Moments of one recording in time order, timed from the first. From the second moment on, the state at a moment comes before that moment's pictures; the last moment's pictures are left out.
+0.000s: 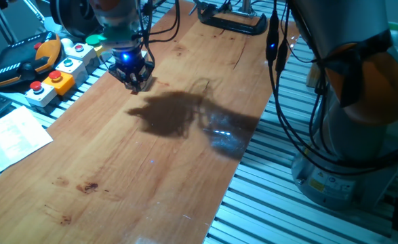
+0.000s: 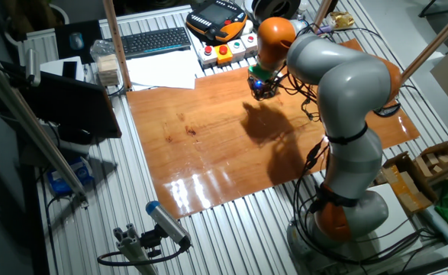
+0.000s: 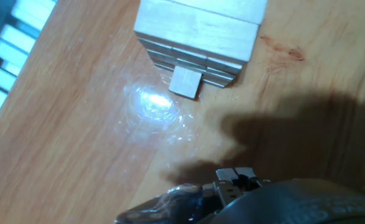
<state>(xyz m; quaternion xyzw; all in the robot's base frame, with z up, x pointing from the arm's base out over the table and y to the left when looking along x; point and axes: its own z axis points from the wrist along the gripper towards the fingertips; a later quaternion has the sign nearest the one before) 0.613 0.012 0.100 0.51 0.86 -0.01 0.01</state>
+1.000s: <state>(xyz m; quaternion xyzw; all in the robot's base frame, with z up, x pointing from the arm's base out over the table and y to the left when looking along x) 0.629 0.010 0.071 0.62 0.79 -0.02 0.03</state>
